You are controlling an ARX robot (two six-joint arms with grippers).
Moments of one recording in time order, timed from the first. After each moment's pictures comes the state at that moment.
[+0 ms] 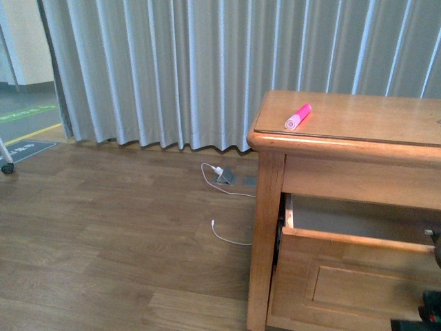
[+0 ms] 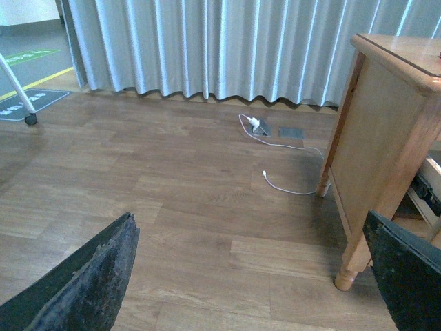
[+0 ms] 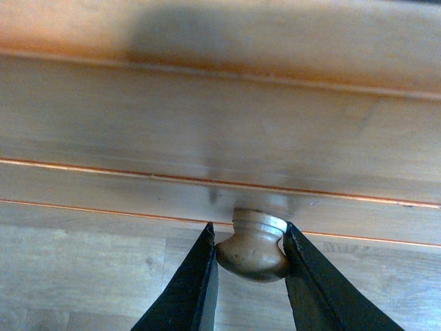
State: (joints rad) left arm 0.00 0.00 0.02 0.00 0.00 0.00; right arm 0.11 1.79 0.51 0.61 0.16 0.09
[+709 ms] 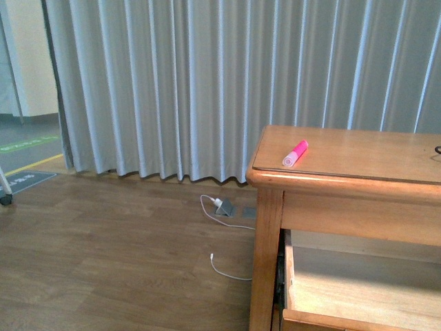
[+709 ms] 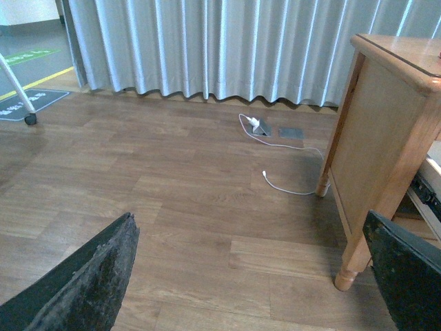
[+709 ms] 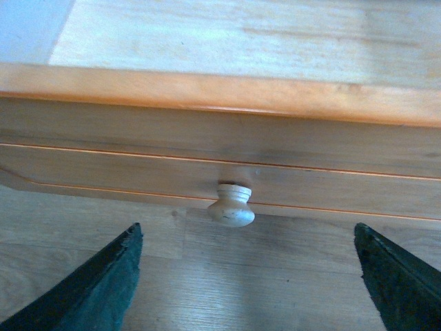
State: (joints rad) left arm 0.00 0.00 0.02 0.00 0.00 0.00; right arm 0.15 1.14 0.21 0.29 0.12 0.16
